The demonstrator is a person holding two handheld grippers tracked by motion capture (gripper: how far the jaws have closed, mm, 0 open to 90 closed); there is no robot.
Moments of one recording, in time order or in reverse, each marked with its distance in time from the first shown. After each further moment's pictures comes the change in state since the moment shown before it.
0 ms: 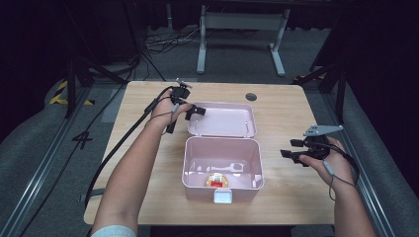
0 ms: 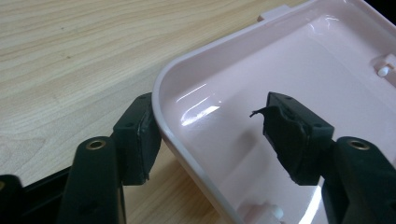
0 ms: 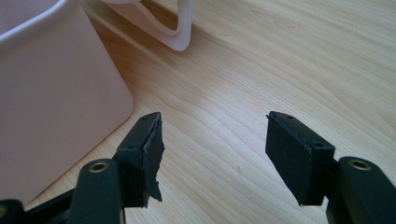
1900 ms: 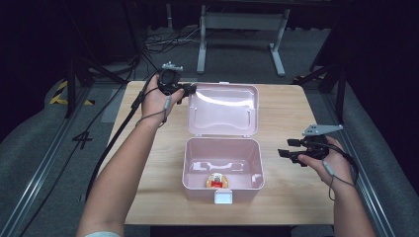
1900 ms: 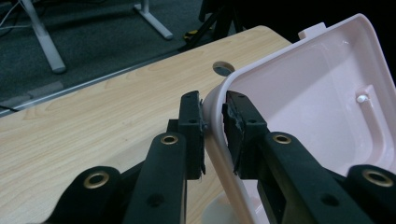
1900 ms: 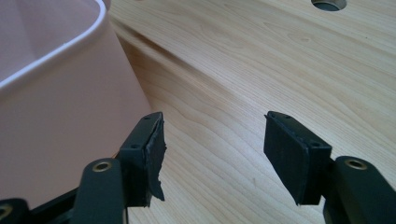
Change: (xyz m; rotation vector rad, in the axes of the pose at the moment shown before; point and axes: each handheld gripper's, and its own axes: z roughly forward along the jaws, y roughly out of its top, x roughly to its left) left arm -0.046 0.018 -0.087 -0.283 0.124 0.149; right arm 0.008 0.006 -0.002 -0.032 0.039 -0.012
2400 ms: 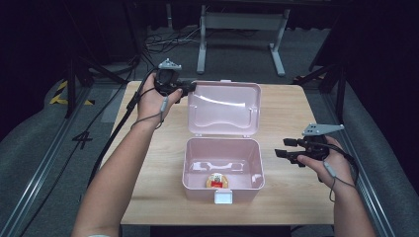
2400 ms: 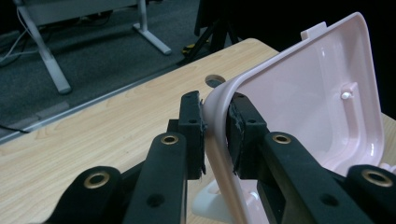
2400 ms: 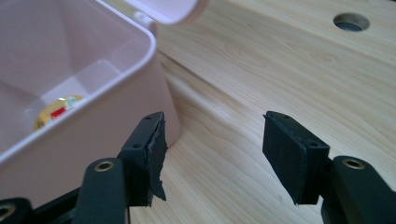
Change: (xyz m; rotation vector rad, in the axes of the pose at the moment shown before) left arm -0.019 0.006 -0.027 -0.051 0.003 0.075; right arm 0.016 0.011 -0.008 -0.049 0.063 -0.009
